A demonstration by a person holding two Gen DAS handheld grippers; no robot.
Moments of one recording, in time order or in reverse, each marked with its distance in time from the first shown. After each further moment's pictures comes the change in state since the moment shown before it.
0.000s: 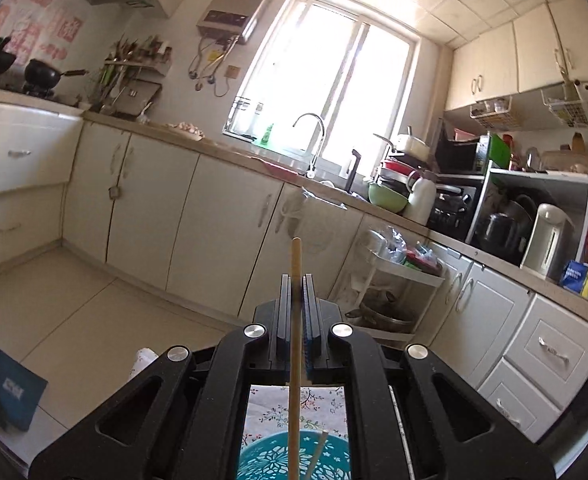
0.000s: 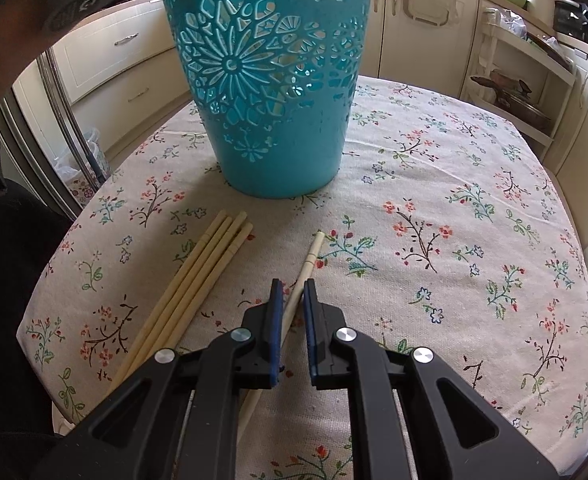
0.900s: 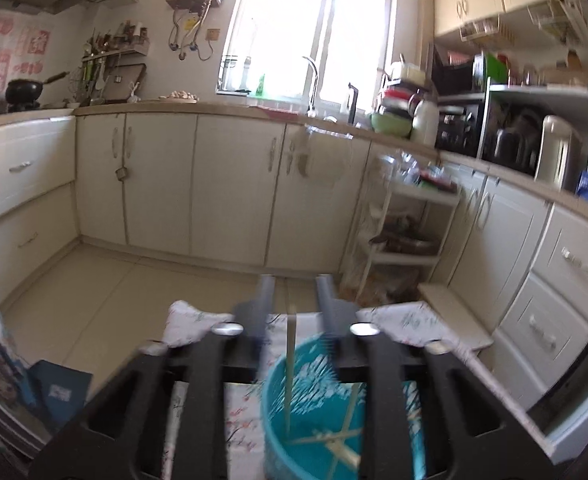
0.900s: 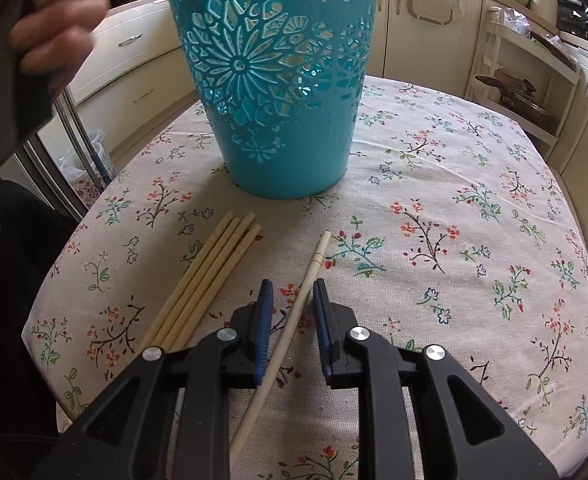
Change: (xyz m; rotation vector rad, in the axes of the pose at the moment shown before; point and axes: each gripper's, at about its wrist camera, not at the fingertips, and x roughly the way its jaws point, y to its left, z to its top) left arm -0.020 0.003 -0.053 0.206 0.205 0.072; right arm 0.000 0.003 -0.001 0.003 0.001 0.019
